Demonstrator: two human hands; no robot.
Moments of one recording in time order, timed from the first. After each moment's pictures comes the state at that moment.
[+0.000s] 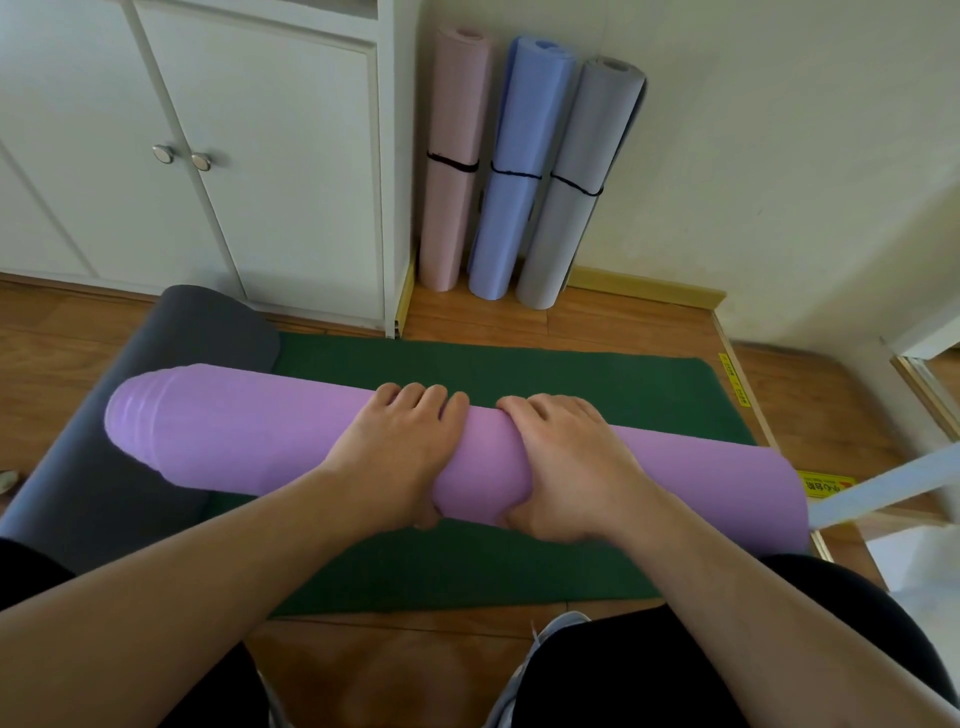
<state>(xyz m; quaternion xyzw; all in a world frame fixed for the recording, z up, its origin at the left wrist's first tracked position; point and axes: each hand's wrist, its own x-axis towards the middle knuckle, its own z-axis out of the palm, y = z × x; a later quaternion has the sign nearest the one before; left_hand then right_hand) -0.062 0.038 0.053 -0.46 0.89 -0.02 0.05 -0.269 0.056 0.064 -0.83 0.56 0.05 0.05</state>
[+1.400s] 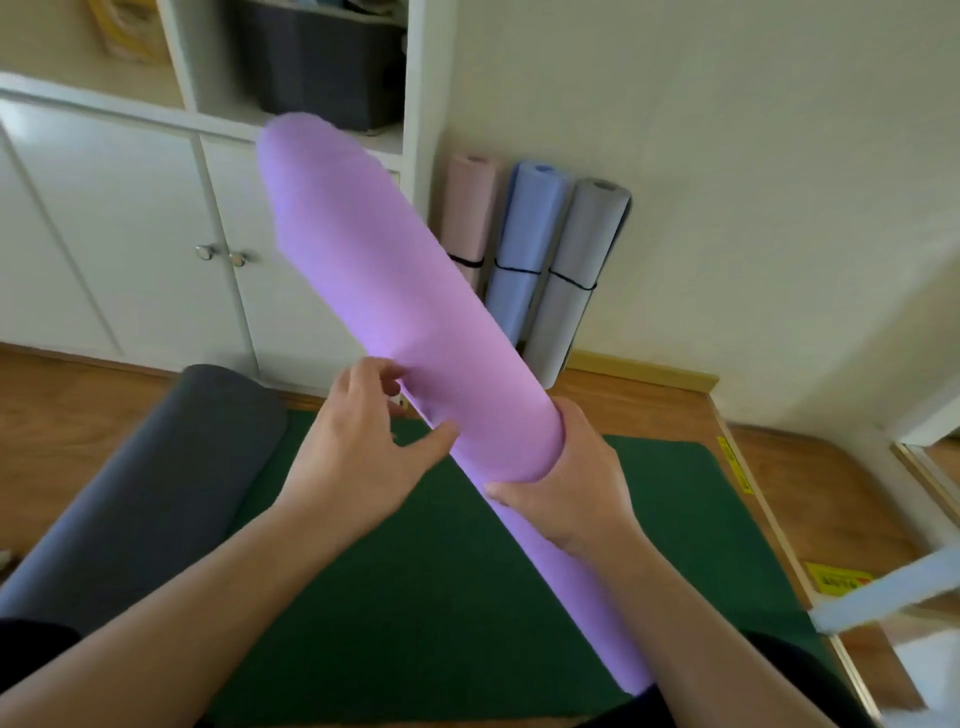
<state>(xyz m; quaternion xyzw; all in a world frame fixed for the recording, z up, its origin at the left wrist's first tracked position) -0.037 0.022 0.123 -0.63 0.65 0.21 -0.38 -0.264 0.016 0.089 -0.65 0.67 -0.30 0.20</state>
